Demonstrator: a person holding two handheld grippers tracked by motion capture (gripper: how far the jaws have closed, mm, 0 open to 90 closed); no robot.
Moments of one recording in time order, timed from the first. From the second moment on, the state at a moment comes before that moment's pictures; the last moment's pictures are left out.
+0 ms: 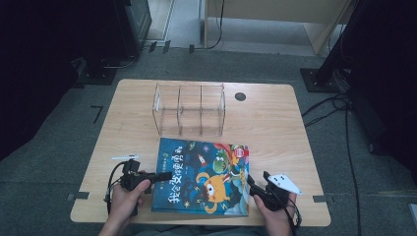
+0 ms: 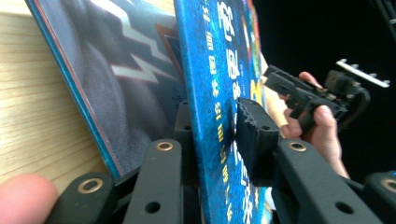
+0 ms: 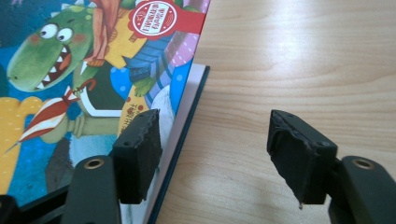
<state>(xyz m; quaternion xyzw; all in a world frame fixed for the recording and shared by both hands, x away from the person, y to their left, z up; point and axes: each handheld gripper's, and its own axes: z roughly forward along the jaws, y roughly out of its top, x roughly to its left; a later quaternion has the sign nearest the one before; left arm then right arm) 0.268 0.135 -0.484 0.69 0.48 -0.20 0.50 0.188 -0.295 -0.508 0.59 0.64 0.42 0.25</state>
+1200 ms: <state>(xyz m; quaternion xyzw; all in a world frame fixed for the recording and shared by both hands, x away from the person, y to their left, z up) 0.291 0.140 -0.361 0.75 0.47 -0.20 0.42 0.215 -0.313 -0.525 0.62 0.68 0.30 0.26</state>
